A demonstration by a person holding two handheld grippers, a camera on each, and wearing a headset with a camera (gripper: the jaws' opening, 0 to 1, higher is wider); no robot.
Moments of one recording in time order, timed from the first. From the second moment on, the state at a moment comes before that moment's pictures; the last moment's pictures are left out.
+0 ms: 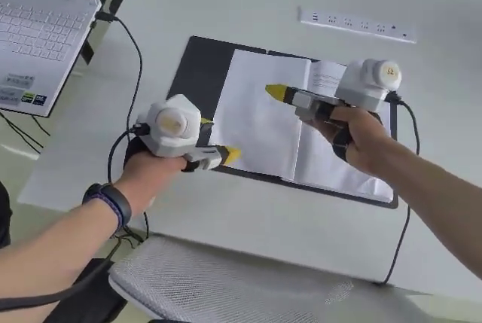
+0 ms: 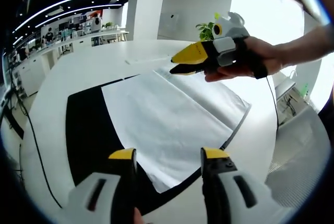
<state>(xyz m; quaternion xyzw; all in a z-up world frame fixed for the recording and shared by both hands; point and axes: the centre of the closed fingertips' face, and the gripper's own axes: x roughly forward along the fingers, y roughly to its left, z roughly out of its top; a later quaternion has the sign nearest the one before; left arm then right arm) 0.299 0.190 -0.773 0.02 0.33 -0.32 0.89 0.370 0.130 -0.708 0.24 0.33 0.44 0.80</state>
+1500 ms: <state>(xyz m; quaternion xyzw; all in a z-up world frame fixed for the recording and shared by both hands) 0.296 0.197 -0.804 0.06 0.35 -0.30 0.89 0.438 0.085 -0.785 0.25 0.37 0.39 0.80</state>
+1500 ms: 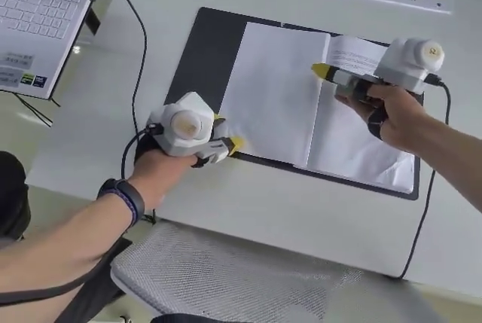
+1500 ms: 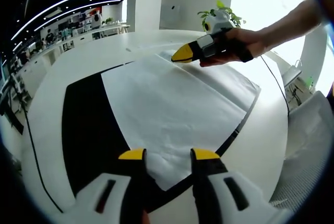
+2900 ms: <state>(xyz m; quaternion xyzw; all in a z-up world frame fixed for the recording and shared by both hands) 0.297 0.194 -0.803 0.04 0.35 -0.29 0.89 0.541 0.073 -0.798 0.37 0.34 0.29 0.81</state>
